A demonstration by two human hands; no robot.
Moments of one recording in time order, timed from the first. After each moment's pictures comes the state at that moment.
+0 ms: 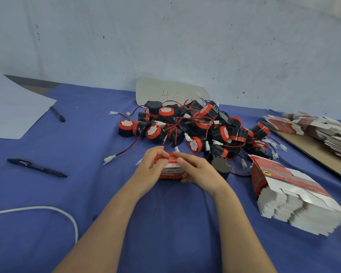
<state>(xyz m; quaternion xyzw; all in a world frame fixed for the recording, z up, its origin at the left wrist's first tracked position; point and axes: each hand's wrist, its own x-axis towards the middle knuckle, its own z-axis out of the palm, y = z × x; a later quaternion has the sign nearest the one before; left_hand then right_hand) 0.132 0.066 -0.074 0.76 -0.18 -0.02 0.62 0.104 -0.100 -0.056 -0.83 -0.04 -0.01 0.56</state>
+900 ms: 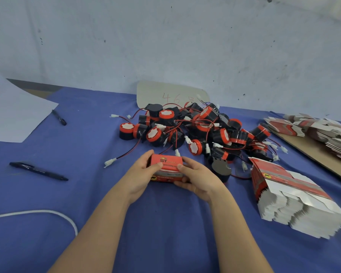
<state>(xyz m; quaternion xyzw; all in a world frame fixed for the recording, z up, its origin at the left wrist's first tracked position) 0.137 0.075 -0.073 0.69 -0.08 -0.12 0.71 0.105 -0.085 -0.054 -0.70 0.09 0.06 0.70</state>
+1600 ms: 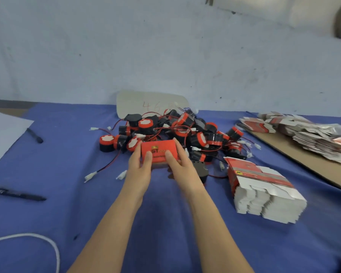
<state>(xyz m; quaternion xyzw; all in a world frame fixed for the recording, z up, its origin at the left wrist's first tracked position) 0.111 0.032 -0.031 0.67 -0.09 0.02 0.74 0.090 -0.080 -0.029 -0.73 0.04 -0.13 0.67</state>
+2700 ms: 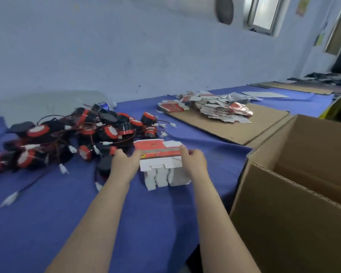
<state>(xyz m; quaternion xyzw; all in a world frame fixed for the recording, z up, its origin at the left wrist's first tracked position) 0.048 -0.132 -0.009 0.78 -0.12 -0.12 0.61 -0.043 -0.266 -0.016 -0.74 0.42 -0.24 0.46</state>
